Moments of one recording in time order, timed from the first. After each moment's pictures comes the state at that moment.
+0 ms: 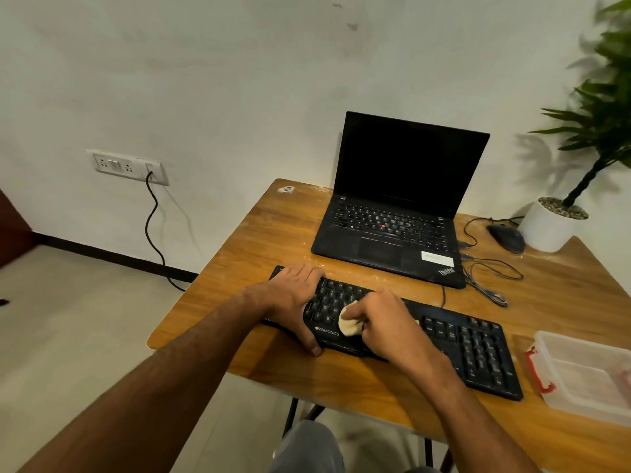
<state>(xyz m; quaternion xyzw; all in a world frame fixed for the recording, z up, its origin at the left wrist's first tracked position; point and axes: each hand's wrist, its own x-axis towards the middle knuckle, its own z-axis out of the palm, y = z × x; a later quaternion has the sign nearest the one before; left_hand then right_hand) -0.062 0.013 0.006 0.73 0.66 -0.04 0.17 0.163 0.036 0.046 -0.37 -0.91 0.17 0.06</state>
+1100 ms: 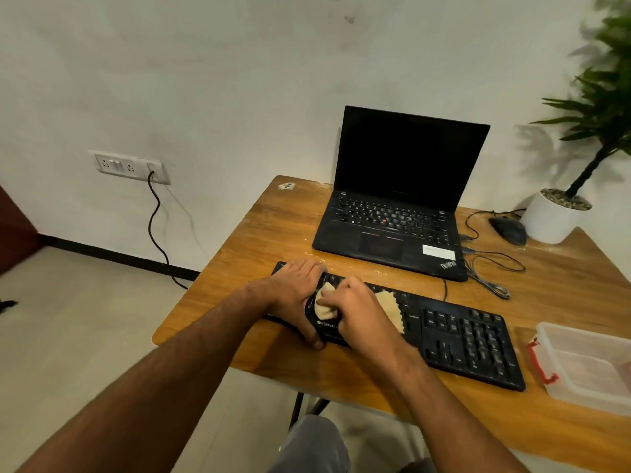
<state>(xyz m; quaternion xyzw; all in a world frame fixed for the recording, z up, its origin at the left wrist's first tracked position) -0.058 0.011 0.010 0.74 0.65 -0.04 0.14 0.138 0.028 0.021 -0.30 -0.93 0.16 0.14</state>
